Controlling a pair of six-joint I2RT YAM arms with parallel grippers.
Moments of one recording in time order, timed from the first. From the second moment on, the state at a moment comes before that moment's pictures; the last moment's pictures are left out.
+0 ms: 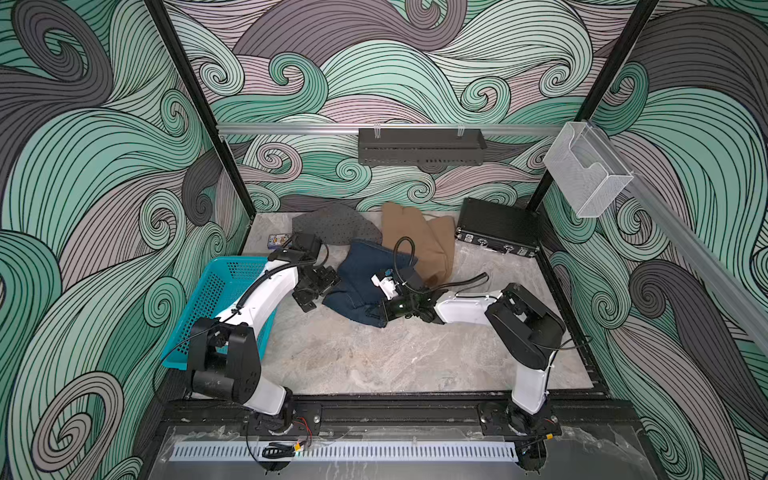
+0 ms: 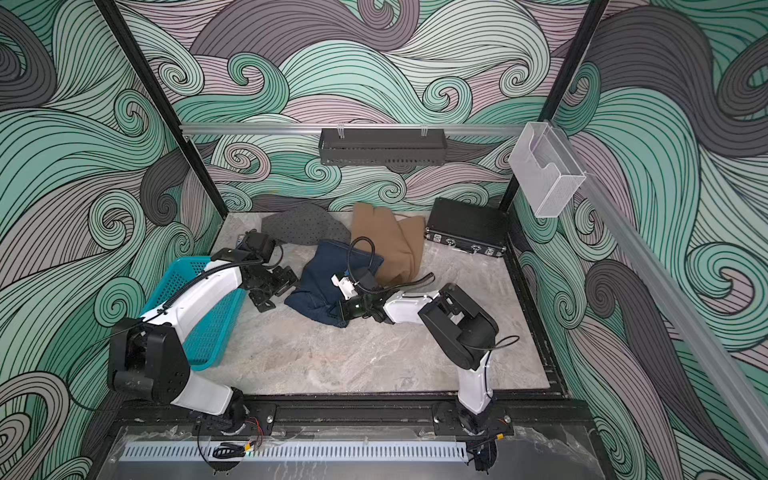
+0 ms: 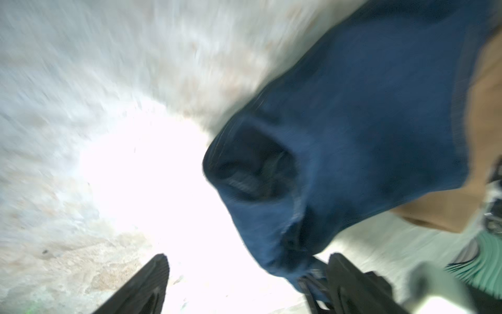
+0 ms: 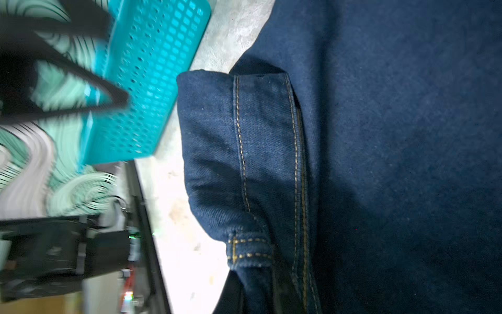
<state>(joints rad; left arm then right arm) -0.22 1.50 1.11 -0.94 0.19 -0.88 0.77 1.91 0.99 0.22 -0.57 0.59</state>
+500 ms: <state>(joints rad) -0.36 1.59 1.08 -0.81 0.16 -1.03 0.70 2.00 0.88 0.53 -0.73 1.06</state>
